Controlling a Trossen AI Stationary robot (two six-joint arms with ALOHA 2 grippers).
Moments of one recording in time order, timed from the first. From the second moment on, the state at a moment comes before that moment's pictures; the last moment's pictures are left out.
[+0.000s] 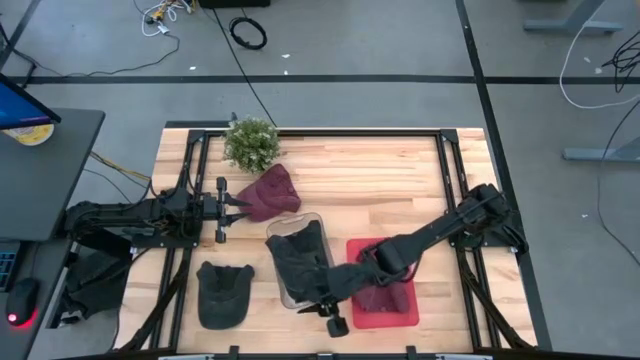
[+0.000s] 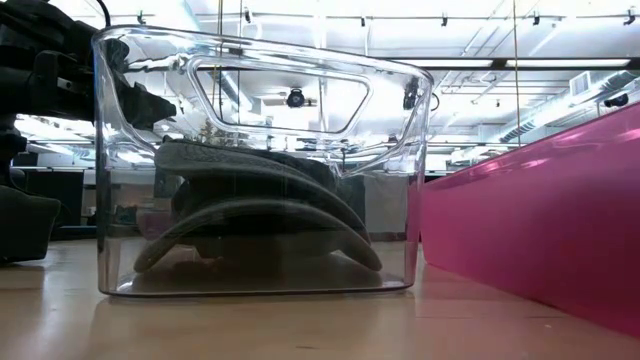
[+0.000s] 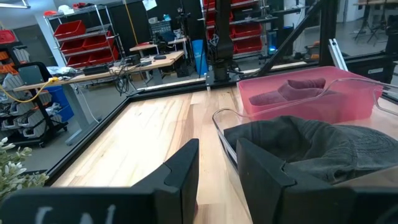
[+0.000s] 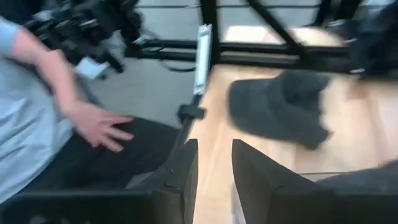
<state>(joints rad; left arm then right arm) 0.04 0.08 0.01 0.05 -0.05 0.17 0.47 1.91 1.70 -0.31 0.05 0.21</state>
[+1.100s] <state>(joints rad) 0.04 0.10 0.01 0.04 -0.05 0.17 0.48 2.11 1.75 -0.53 0.10 0.52</state>
